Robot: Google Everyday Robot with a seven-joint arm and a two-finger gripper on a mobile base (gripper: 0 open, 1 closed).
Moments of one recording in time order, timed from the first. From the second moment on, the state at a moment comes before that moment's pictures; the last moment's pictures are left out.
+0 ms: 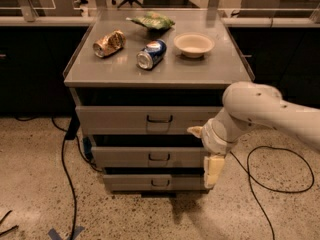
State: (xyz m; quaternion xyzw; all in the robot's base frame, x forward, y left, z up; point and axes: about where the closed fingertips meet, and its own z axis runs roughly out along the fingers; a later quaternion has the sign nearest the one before) arm 0.504 -0.126 0.659 -0.76 0.62 0.09 0.16
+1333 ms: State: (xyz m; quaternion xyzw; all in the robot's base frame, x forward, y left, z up) arm 0.551 -0.093 0.520 -0.77 0.59 0.13 0.18
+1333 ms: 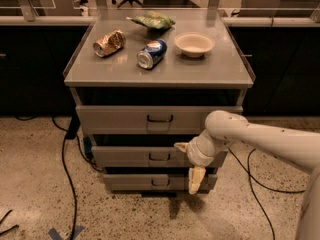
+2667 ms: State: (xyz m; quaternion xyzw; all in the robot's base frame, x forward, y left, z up) arm 0.582 -0.035 0.381 -0.79 0.57 0.12 0.18
